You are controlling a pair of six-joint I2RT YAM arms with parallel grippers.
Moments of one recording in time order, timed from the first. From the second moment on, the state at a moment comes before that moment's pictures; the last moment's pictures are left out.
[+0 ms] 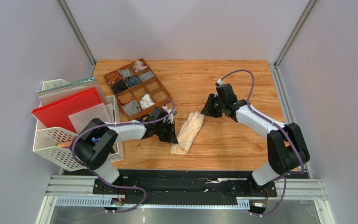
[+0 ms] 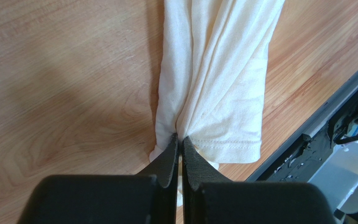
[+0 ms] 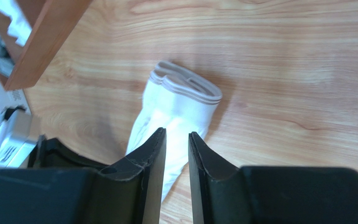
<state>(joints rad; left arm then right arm) -0.66 1.61 0.73 -0.06 0.39 -0.49 0.41 1.56 1.00 -0.27 -0.18 0.64</state>
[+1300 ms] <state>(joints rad) -0.68 1.61 0.68 0.03 0.41 -0.56 0.59 1.95 1.34 -0.45 0.05 0.54</state>
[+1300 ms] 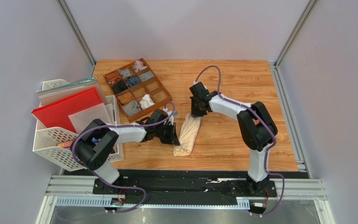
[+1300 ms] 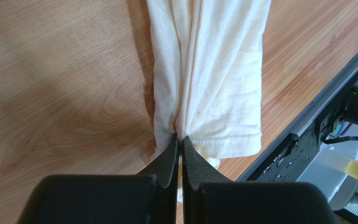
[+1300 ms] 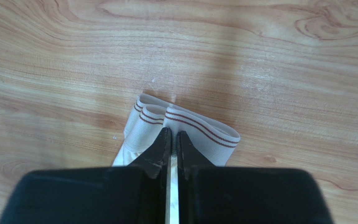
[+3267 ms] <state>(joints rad) -0.53 1.27 0.76 -0.30 0.23 -0.53 0.64 1.82 1.32 -0.31 -0.15 0.71</state>
